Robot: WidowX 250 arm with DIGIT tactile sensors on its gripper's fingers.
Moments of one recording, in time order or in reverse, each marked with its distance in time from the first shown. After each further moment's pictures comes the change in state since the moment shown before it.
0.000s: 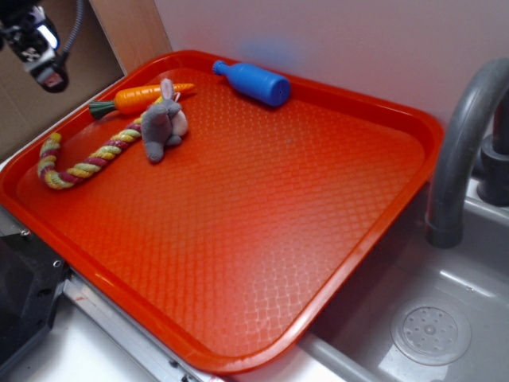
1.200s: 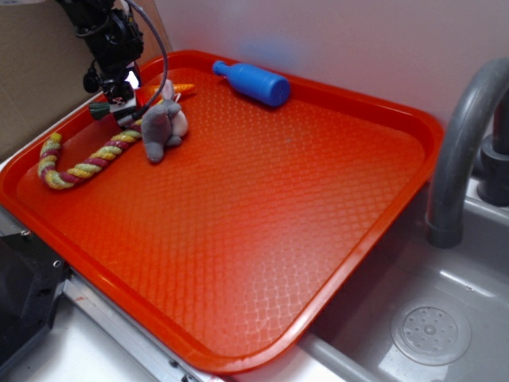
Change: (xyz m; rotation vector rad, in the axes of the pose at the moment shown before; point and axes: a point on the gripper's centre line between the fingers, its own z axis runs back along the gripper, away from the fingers) arm 0.039 0.013 -0.096 -0.016 0.093 -0.214
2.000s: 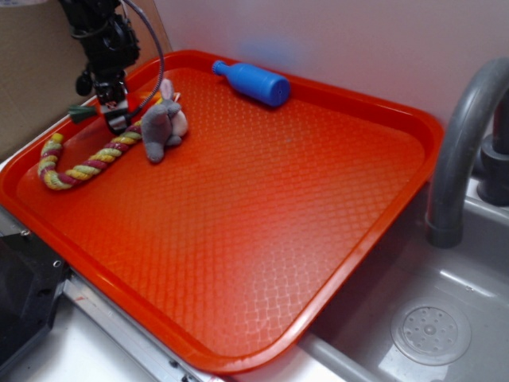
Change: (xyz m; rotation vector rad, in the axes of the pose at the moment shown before) arm -0.011 -0.016 0.030 0.024 0.149 0.151
